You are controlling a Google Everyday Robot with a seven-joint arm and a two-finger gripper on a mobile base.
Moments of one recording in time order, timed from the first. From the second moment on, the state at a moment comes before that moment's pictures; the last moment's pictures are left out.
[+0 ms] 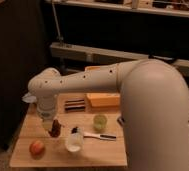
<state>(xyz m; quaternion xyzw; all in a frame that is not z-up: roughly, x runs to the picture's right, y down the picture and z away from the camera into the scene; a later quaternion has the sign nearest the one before) -0.221 0.152 0.676 -0.41 -0.09 0.01 0.91</state>
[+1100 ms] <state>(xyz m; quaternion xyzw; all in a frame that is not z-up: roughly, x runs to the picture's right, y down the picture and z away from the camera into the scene) -0.168 0.009 0.631 -0.30 -0.09 0.10 0.94</state>
